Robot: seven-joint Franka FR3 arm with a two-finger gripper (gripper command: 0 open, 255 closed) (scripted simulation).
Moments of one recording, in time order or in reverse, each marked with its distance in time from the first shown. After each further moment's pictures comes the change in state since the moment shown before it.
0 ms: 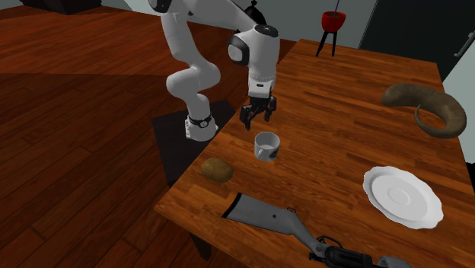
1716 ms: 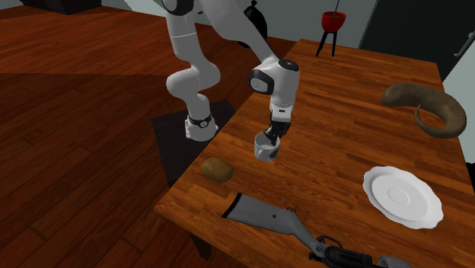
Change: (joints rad) arm 0.013 0.352 0.175 -0.003 -0.030 0.352 0.196
